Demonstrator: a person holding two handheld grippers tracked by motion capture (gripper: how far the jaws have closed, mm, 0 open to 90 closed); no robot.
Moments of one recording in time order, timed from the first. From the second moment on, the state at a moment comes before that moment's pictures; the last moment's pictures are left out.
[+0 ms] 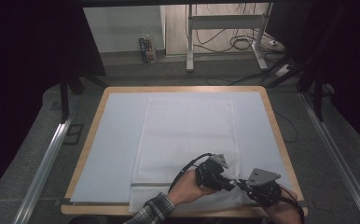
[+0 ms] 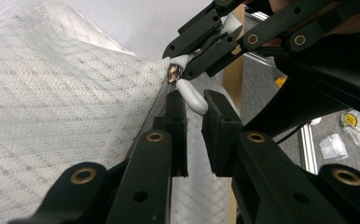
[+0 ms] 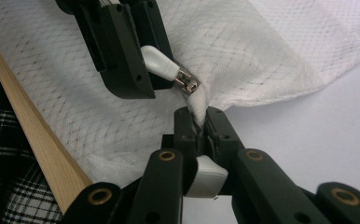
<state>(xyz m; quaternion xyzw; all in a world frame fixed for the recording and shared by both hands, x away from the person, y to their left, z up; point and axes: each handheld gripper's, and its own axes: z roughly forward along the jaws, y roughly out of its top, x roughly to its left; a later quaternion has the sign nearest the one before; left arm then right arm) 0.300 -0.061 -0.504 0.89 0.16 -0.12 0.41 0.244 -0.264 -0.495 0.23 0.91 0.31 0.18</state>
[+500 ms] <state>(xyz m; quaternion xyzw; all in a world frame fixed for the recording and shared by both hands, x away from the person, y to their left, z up) 0.306 -0.056 -0.501 0.89 0.18 -0.13 0.40 0.243 -0.263 -0.495 0.22 0.91 0.30 0.19</state>
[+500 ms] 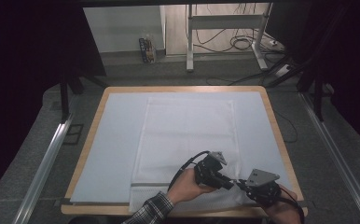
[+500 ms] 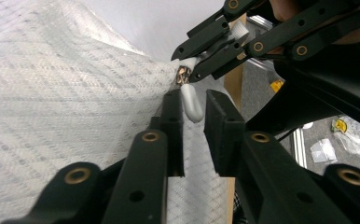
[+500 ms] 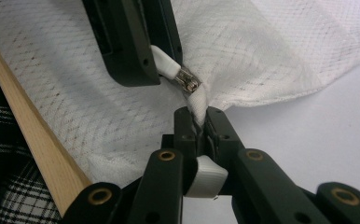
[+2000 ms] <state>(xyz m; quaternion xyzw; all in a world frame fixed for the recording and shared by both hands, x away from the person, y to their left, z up) 0.310 -0.037 -0.496 0.89 0.16 -0.13 0.40 0.246 -0.263 -0.494 0.19 0.91 0.32 0.19</state>
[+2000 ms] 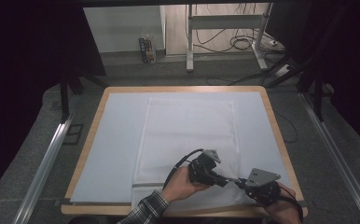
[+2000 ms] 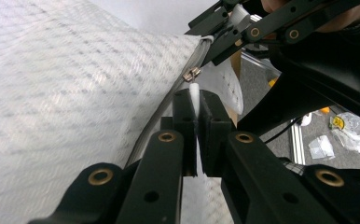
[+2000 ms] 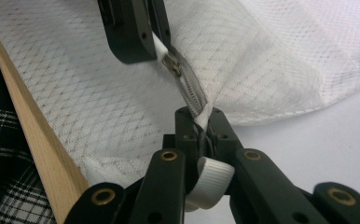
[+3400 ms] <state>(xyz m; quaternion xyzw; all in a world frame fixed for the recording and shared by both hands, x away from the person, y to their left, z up) 0.301 0.020 -0.501 0.89 0.21 -0.11 0.40 0.248 -0.264 -0.497 0.20 0.91 0.32 0.18</state>
